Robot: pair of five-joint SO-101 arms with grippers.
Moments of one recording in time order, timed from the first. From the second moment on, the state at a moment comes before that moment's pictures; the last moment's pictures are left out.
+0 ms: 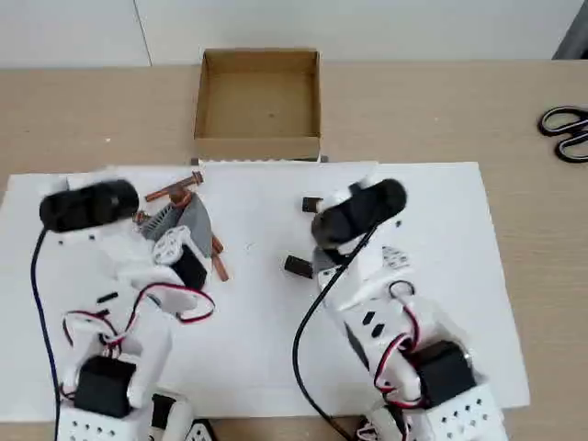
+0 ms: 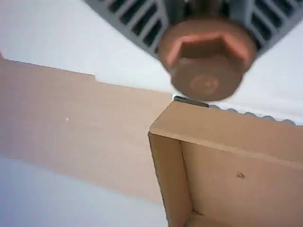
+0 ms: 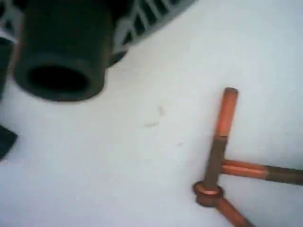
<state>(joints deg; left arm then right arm) 8.0 -82.2 61.3 50.4 31.7 -30.8 -74.5 56.6 59.8 -1.8</state>
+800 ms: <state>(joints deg) 19.6 -94.1 66.4 50.3 31.4 -46.4 -86.6 68.6 58.5 7.1</state>
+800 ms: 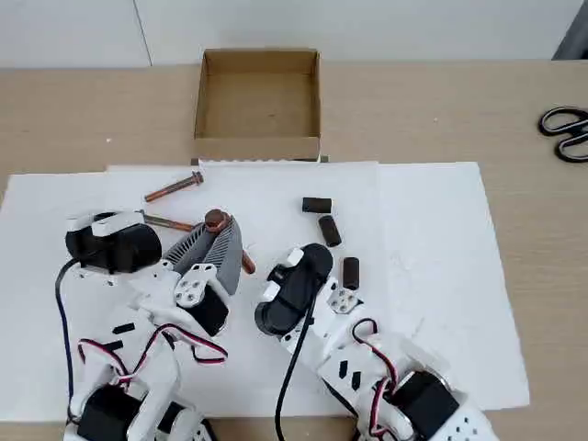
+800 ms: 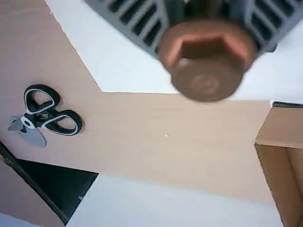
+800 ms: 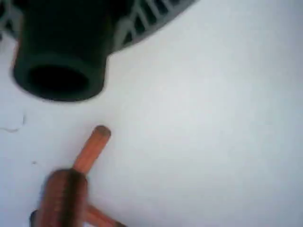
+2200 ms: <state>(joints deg) 21.2 -94.5 69.2 46.0 35.7 -46.3 -86.7 74.6 47.1 7.3</state>
